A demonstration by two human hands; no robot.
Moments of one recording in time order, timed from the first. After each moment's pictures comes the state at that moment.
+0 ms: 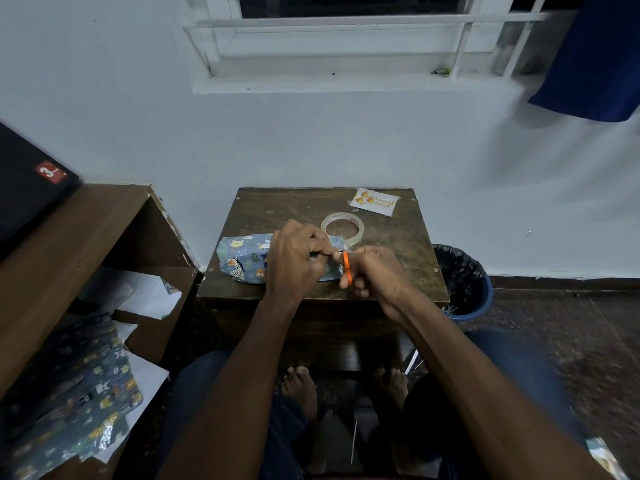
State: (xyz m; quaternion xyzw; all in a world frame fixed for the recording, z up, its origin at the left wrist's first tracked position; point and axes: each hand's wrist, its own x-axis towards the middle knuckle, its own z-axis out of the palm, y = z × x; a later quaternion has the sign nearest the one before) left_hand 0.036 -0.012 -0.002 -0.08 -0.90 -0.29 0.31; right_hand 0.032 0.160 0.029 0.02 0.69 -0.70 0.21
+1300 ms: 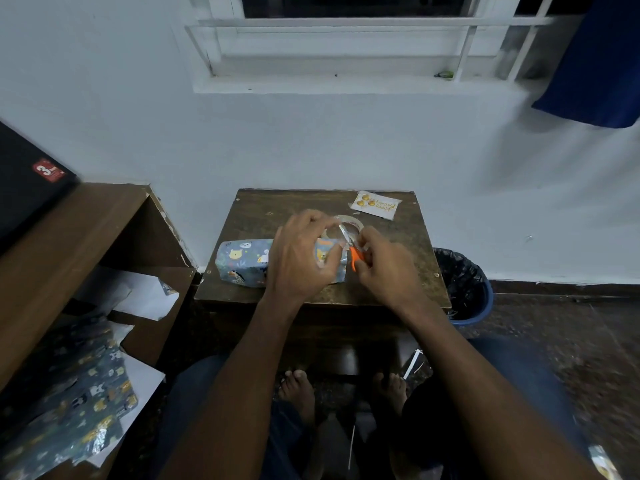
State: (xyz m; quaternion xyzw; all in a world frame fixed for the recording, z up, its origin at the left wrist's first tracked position) left_hand 0.033 -0.007 0.011 -0.09 -0.90 -0.28 0.32; right_hand 0.014 0.172 0.018 -0.18 0.93 -0.31 -0.09
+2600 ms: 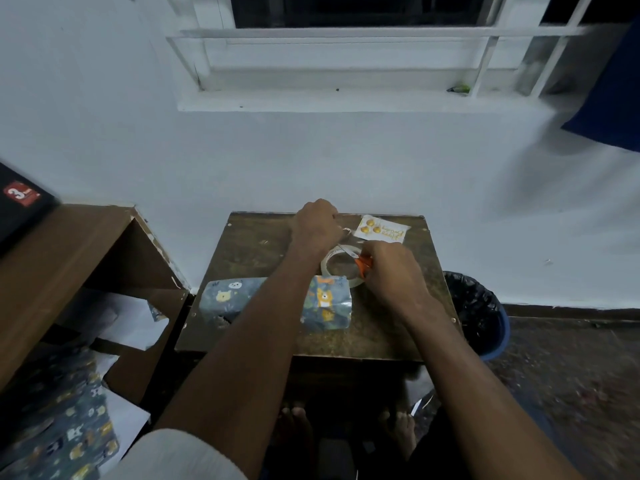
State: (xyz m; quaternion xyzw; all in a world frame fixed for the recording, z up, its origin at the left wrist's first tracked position) left_hand -0.123 0.000 0.045 0.09 -0.97 -0.22 0.06; right_hand -0.077 0.157 0.020 -0.13 0.97 -0.19 -0.06
